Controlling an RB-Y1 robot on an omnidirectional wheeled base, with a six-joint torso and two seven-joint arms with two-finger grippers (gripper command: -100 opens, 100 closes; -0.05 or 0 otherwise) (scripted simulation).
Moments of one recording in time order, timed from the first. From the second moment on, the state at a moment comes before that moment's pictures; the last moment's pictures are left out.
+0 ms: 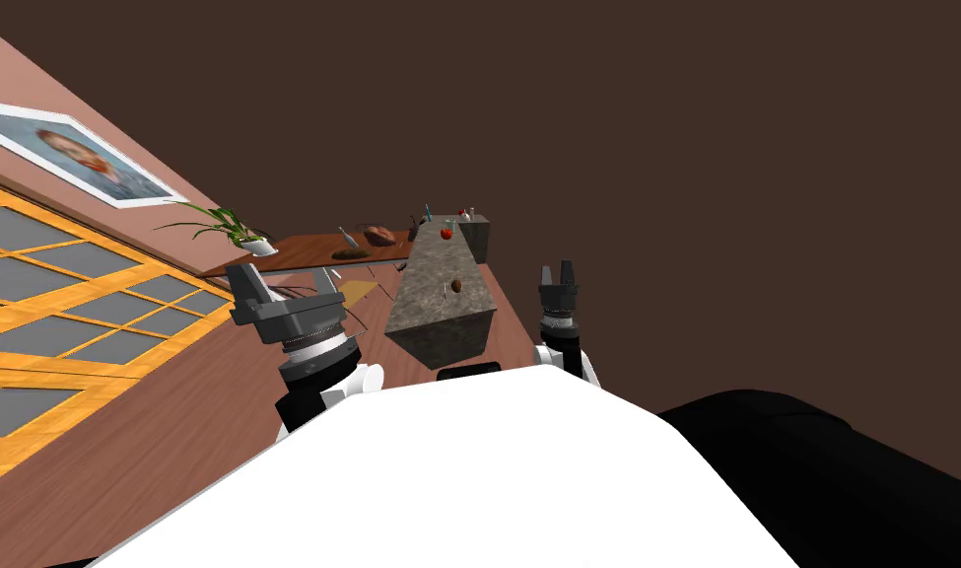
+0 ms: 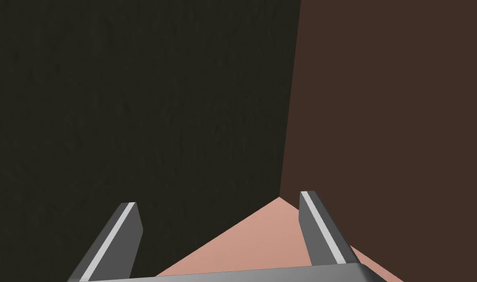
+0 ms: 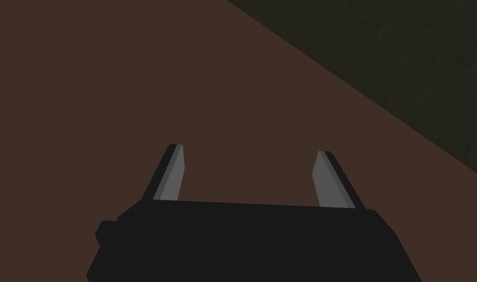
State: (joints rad) left arm 0.54 -0.03 0.06 -2.33 0.09 -0.64 0.09; right arm 0.54 -0.03 0.00 -2.27 0.10 -0.62 -0.08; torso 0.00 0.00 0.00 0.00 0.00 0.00
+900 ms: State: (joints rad) left arm 0.54 -0.03 0.06 -2.33 0.09 -0.64 0.09; right arm 0.33 -0.15 -0.09 -2.15 0.10 -0.43 -0.18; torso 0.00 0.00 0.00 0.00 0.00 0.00
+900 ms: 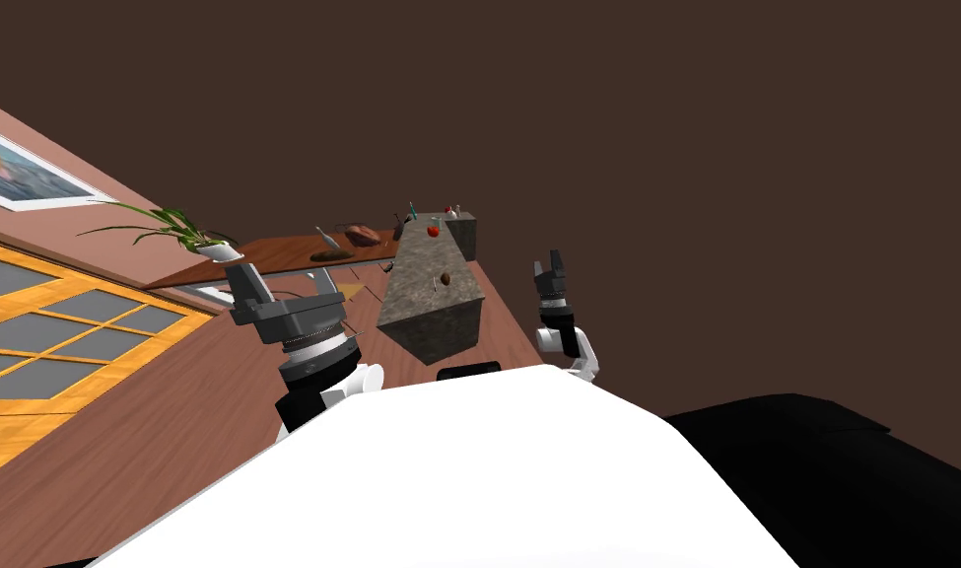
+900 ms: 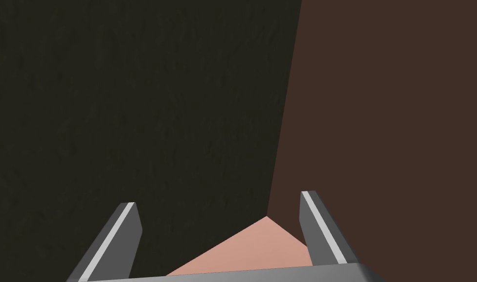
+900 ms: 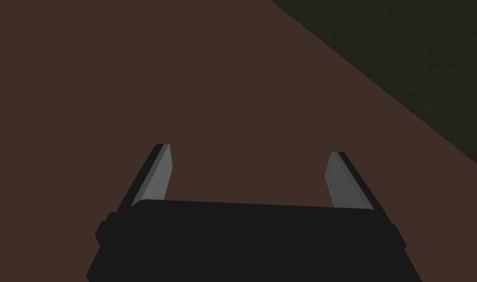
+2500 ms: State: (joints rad) left arm 0.54 -0.03 0.06 -2.33 0.09 -0.64 0.09; right arm -0.05 -0.28 -0.27 -1.78 0.07 -0.01 -0.40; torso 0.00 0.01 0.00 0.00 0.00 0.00
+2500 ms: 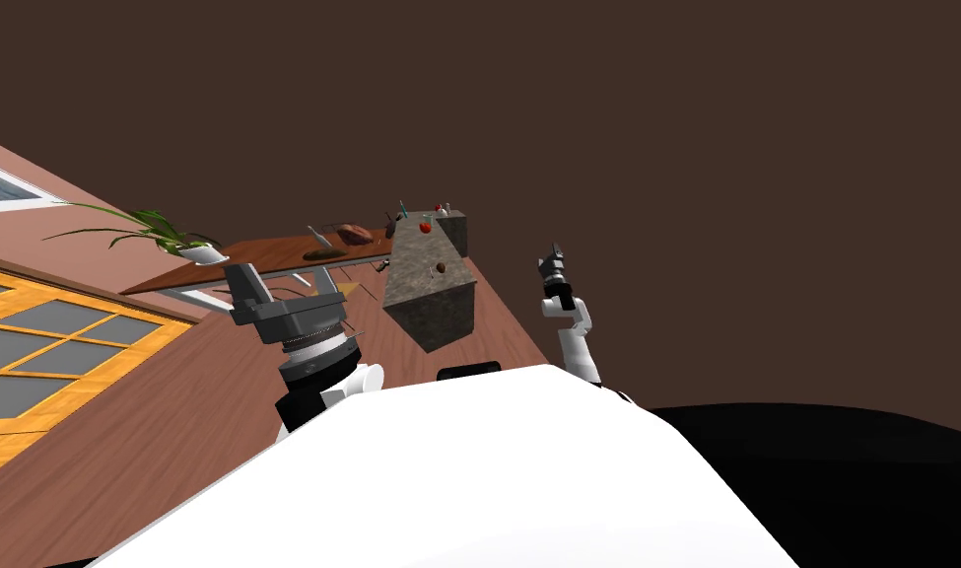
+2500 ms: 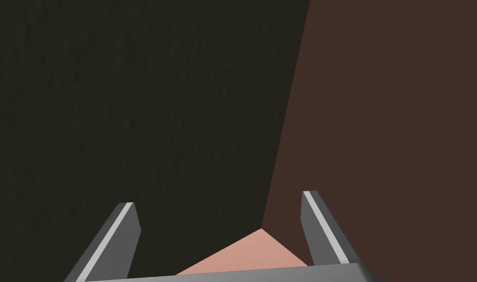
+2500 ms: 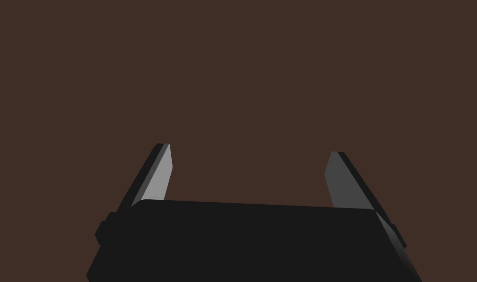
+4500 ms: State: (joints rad) left arm 0.54 -0.03 0.06 -2.33 0.09 -0.64 0.09; right arm -0.38 -0.44 -0.44 -1.33 0.01 0.49 -0.65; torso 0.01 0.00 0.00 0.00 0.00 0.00
